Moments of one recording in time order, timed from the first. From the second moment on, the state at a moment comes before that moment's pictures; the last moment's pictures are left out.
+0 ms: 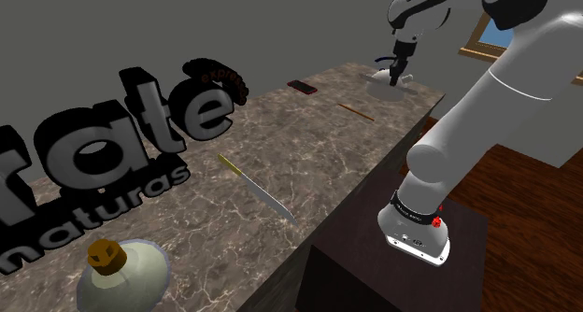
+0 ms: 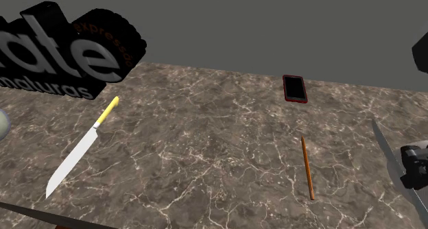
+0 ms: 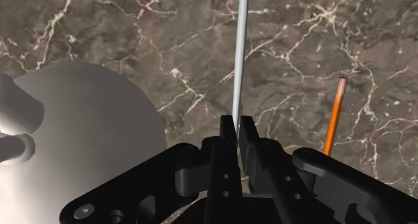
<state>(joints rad) -0.33 -0.17 -0.63 -2.15 -0.15 1.97 -0.80</state>
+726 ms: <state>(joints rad) -0.33 -0.10 -0.65 -2.24 -0.11 2.12 -0.82</state>
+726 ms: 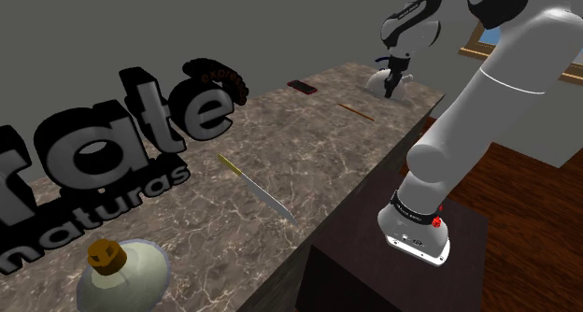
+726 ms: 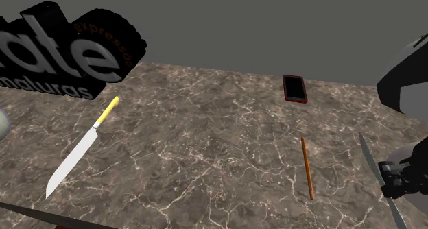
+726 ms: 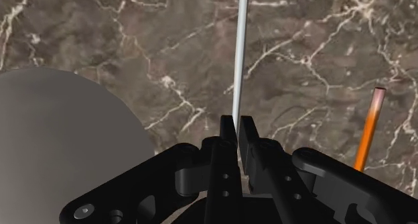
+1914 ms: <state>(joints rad) -0.33 -0.05 -0.66 -2.28 -0.09 2.20 -0.84</state>
